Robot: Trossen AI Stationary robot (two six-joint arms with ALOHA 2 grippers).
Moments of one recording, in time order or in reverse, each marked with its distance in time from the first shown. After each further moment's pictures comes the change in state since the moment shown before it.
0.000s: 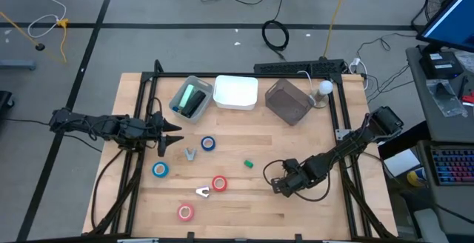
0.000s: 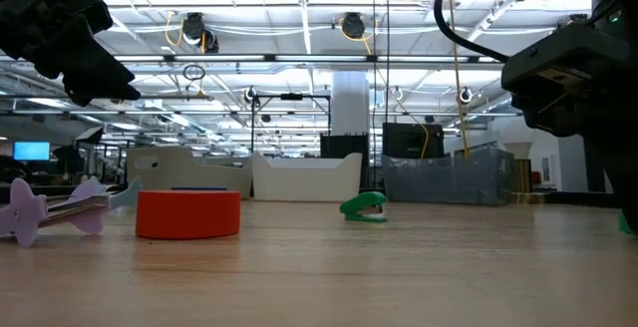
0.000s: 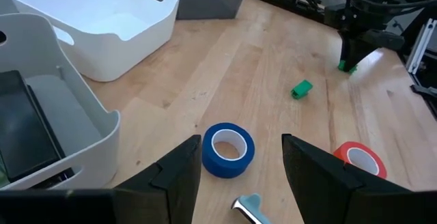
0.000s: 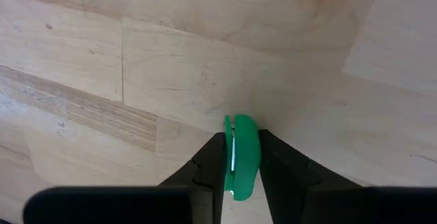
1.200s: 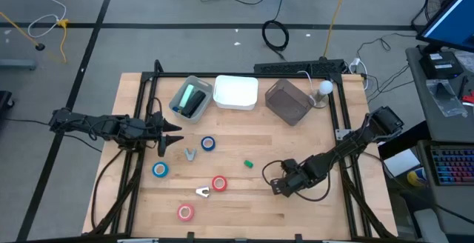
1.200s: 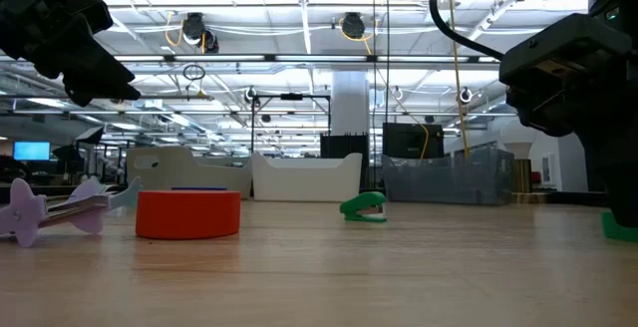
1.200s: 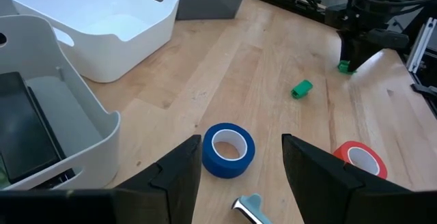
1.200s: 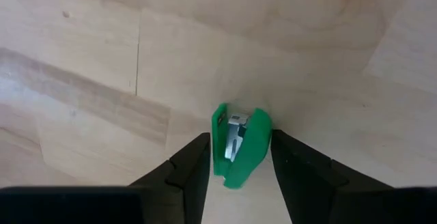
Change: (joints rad) left arm 0.000 0.000 0.000 0.000 0.000 0.008; right arm 0.008 0.000 0.000 0.034 -0.023 -0.029
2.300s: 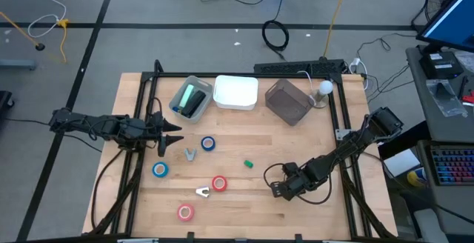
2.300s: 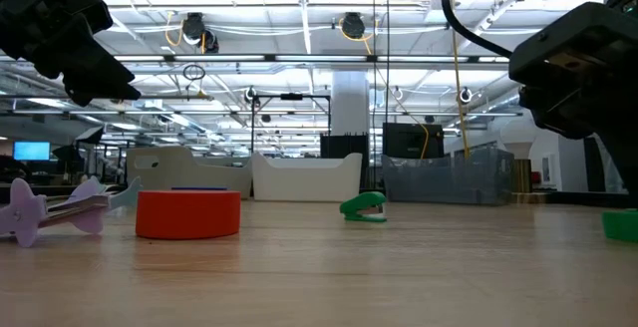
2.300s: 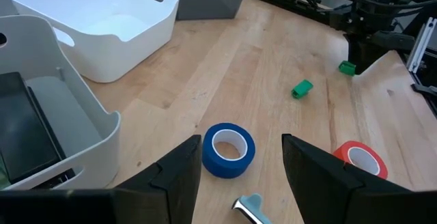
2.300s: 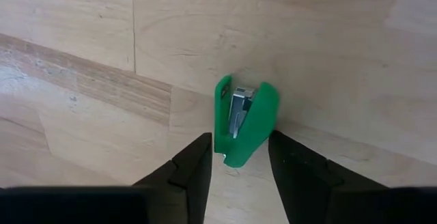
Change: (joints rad) left arm 0.000 0.000 0.000 0.000 0.000 0.000; right arm 0.017 0.000 0.001 0.026 0.017 0.071
